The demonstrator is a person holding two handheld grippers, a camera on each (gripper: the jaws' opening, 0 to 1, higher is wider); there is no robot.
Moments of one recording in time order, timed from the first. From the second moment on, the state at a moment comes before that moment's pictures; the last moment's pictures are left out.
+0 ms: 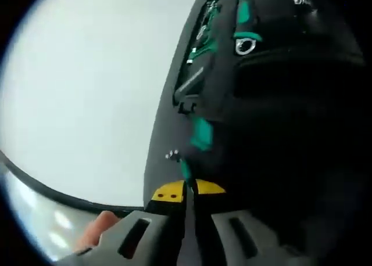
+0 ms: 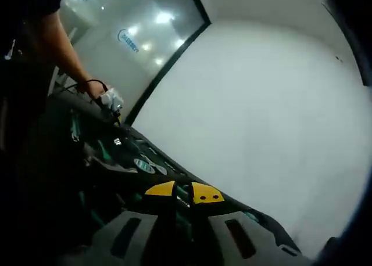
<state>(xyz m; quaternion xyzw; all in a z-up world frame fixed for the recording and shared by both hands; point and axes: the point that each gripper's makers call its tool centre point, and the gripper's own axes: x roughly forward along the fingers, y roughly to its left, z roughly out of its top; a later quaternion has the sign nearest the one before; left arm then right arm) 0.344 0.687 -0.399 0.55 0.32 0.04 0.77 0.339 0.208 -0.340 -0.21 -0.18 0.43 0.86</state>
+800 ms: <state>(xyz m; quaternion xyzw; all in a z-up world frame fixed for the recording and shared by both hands) 0.362 0.691 -0.438 -0.01 0.31 0.09 0.95 0.339 0.211 -0.340 -0.22 -0.19 0.43 0.86</state>
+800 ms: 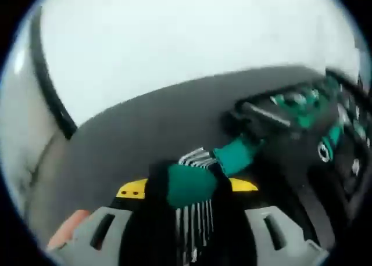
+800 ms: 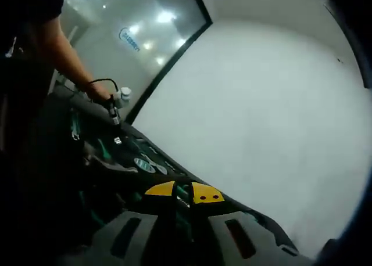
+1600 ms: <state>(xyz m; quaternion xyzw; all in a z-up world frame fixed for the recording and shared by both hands) 0.311 0.640 -0.366 0.02 0.15 0.04 0.99 0.341 0.210 -0.340 -0.22 -0.19 0.43 0.86</state>
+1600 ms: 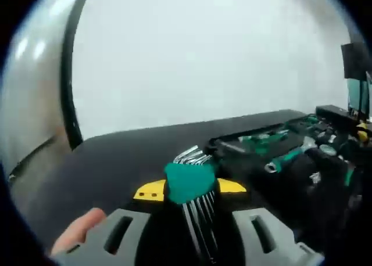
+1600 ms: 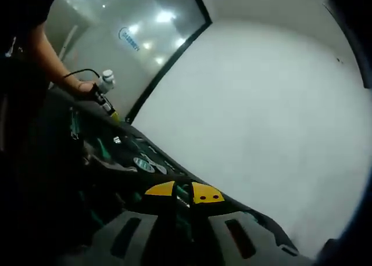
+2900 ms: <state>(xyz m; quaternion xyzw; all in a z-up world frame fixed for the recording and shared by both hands) 0.273 0.485 -0.255 -0.01 -0.12 -0.15 0.98 0.341 0.209 -0.339 -0.21 -0.19 0.43 0.86</state>
